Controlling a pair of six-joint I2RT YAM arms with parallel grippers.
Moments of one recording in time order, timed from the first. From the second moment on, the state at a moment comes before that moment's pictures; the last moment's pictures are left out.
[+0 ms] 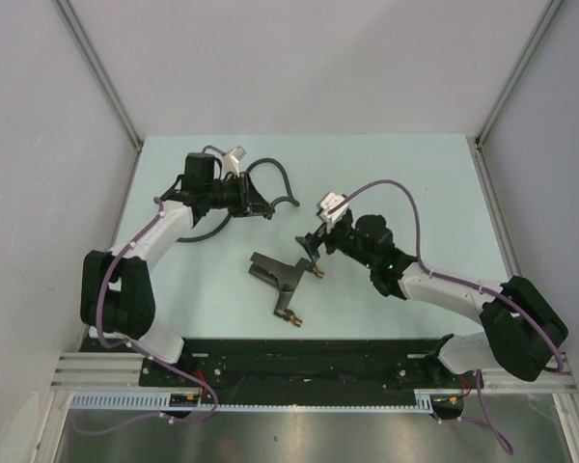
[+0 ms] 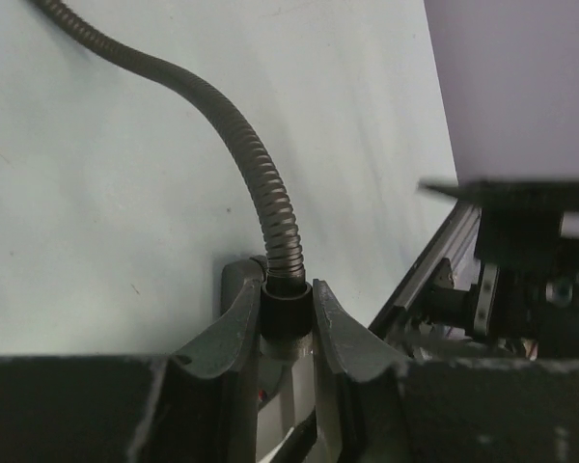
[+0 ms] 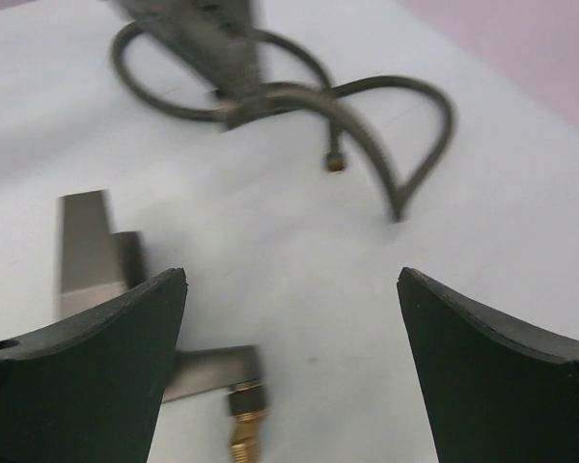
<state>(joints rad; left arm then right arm) -0.22 1.58 1.16 -0.27 0.76 -0.44 0.81 1.36 0.69 0.52 -0.07 -0.12</state>
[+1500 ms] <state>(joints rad) -0.45 1.63 1.35 -0.16 0.79 -0.41 0.46 1.68 0.81 1.02 0.05 -0.30</state>
